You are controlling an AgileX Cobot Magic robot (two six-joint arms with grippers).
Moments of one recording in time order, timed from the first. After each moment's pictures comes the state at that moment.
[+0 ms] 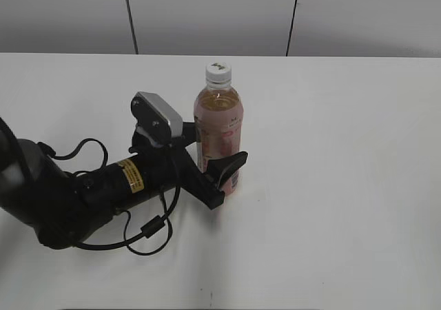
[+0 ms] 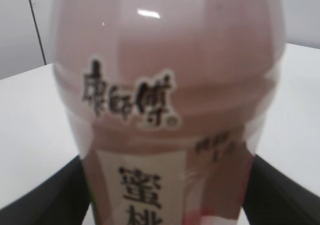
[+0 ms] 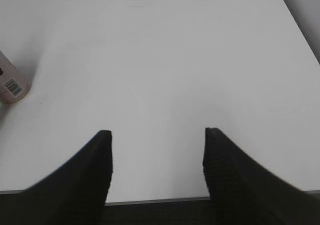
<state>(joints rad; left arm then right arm) -0.57 2.16 -0.72 0.41 -1.21 -0.09 0.08 -0.01 -0.51 0.01 1.10 0.04</state>
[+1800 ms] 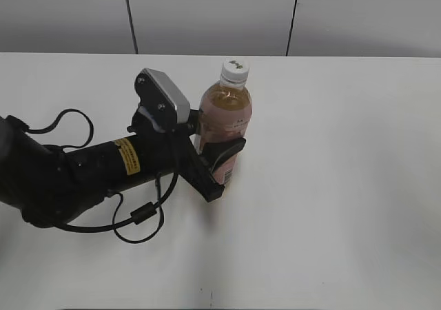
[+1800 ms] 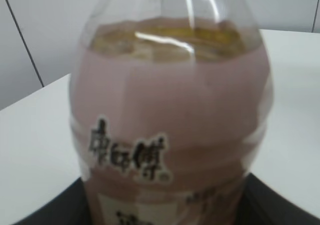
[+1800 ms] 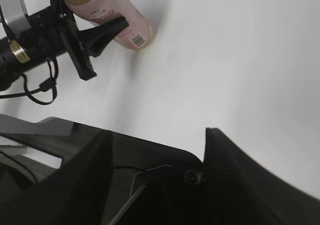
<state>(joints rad) -0.57 2.02 -0.72 0.48 -1.04 -0.03 0.08 0.71 -0.83 0.47 1.11 -0.20</state>
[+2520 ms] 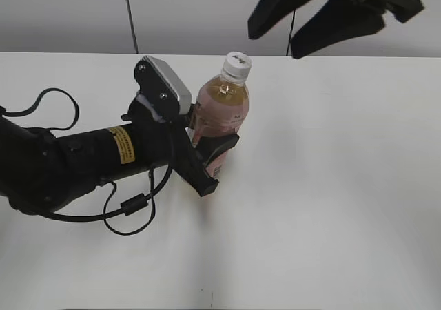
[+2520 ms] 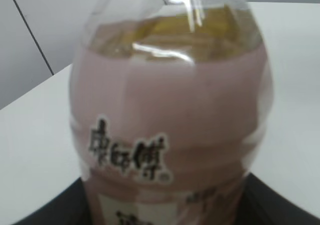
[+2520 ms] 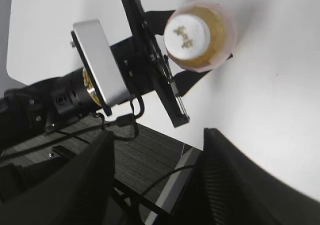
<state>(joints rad) -0.57 1.92 -0.71 0.48 -0.87 0.00 0.47 1.50 -1.47 0.50 1.17 0.10</state>
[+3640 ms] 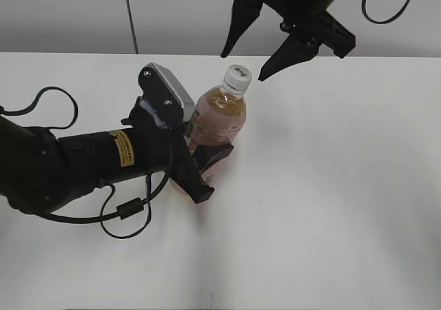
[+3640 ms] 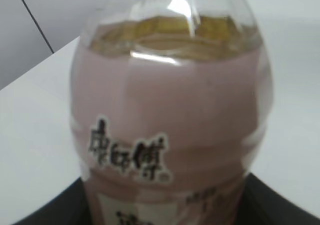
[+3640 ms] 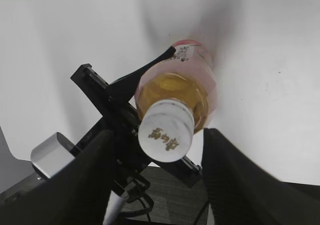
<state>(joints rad) -0.57 1.91 -0.71 0.48 -0.77 0.02 0.50 1.81 -1.66 0.42 1.13 0.53</state>
